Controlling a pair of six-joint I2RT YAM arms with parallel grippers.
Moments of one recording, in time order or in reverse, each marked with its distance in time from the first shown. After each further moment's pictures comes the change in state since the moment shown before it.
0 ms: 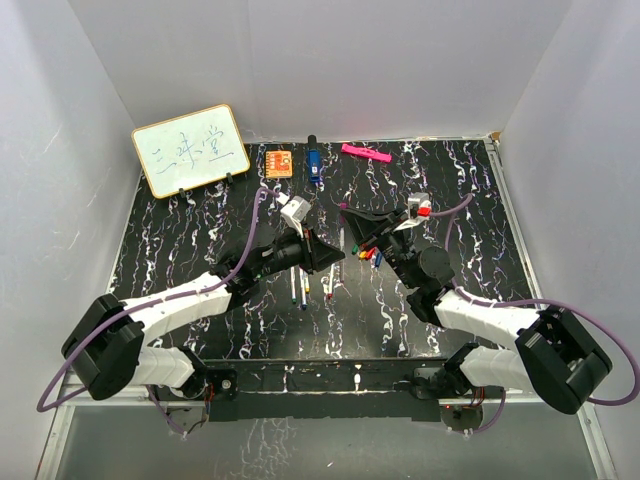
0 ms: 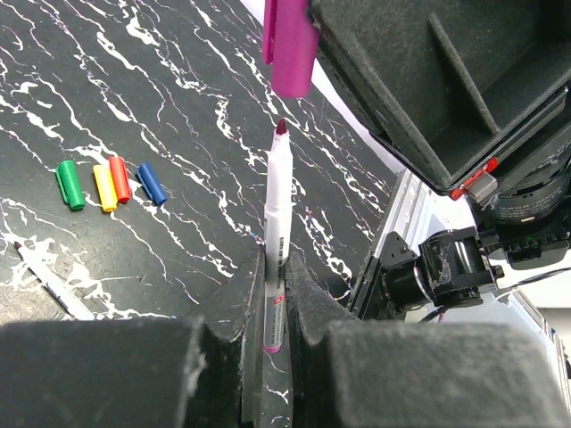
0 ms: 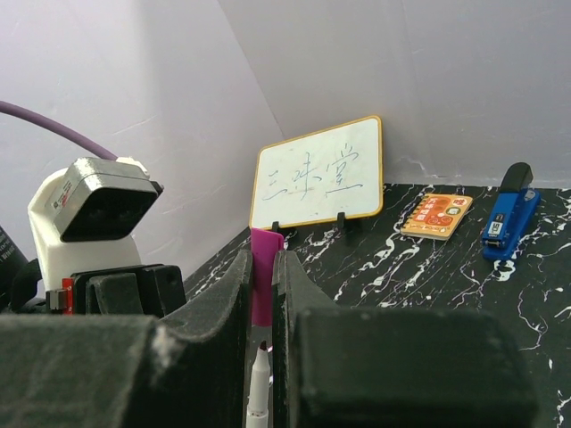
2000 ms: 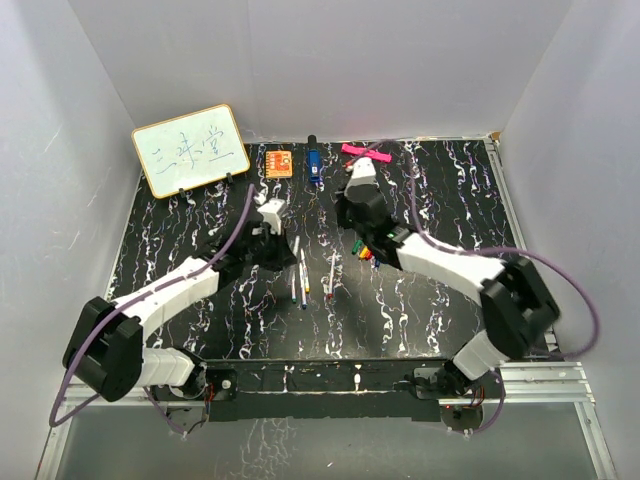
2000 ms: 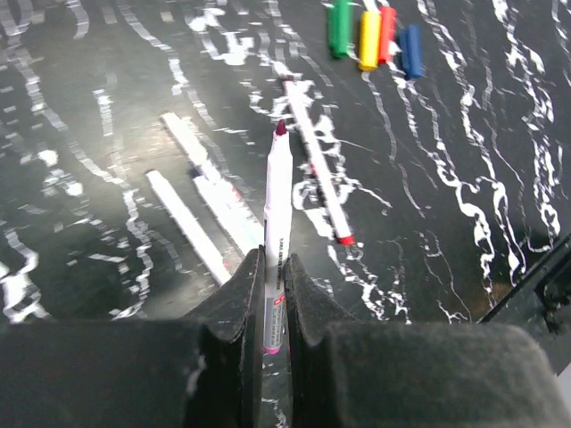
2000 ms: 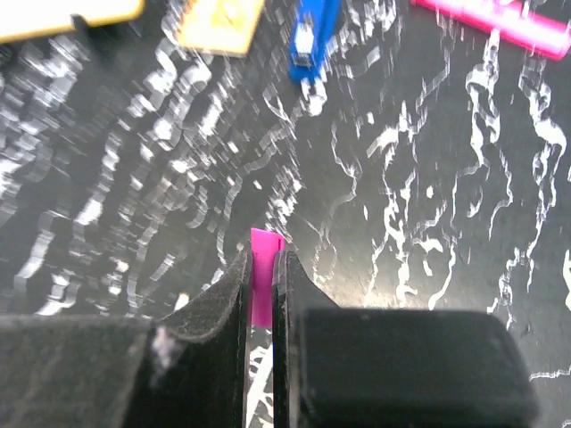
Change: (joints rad) left arm 0.253 0.001 0.102 -0.647 -0.101 0.246; right arm 0.010 0.422 0.647 -1.074 0.307 -0.177
